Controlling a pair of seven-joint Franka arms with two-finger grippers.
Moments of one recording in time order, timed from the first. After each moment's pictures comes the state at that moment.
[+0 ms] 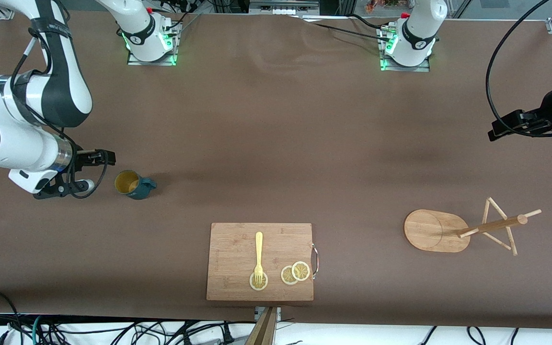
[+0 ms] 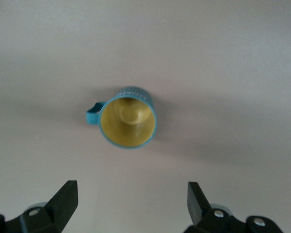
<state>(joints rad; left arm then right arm) 0.01 0.19 -0.03 -1.33 -0.05 1.44 -0.18 0.13 0.30 -0.09 -1.76 -0.01 1.91 -0.14</state>
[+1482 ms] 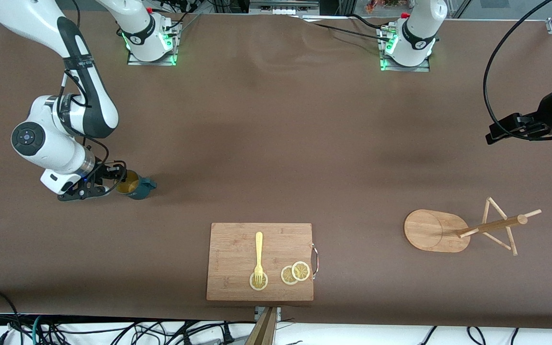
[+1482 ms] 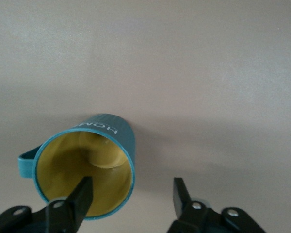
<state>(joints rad) 0.01 0.20 -0.03 -1.32 -0.05 1.45 -0.18 0.13 0.37 -0.12 -1.99 0.00 2.34 -0.16</state>
